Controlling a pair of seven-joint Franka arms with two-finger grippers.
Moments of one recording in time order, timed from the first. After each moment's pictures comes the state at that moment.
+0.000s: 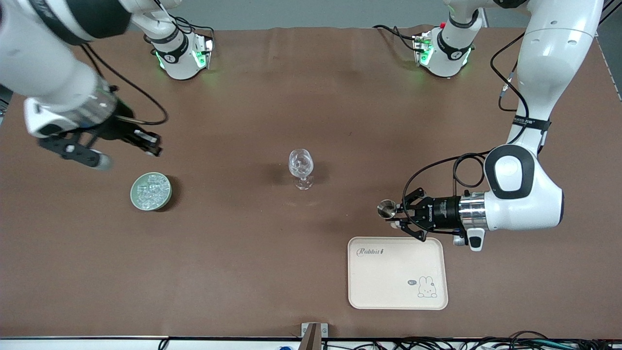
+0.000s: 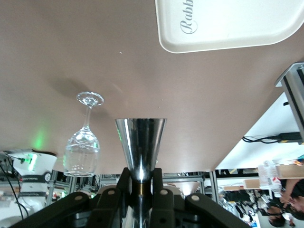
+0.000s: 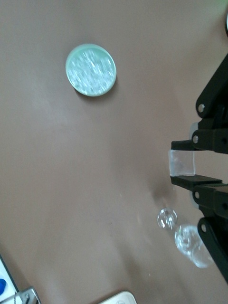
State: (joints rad) left arm 0.01 0.67 -0.27 -1.42 -0.90 1.99 -1.20; right arm 0.12 0.18 0.23 -1.44 0.02 1.62 0.76
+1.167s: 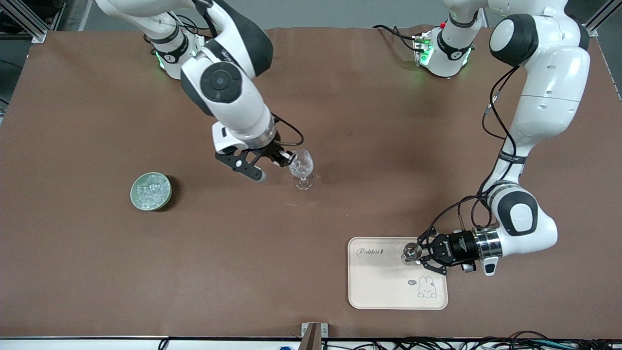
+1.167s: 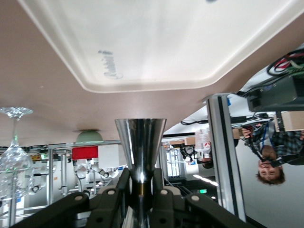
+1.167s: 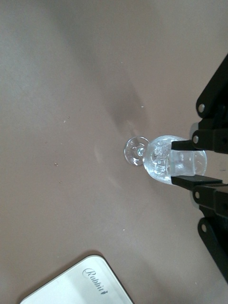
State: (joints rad) left arm 0.11 1.01 -0.27 -1.22 -1.23 2.04 -0.91; right arm 0.32 0.47 0.43 -1.43 -0.08 1.93 1.26
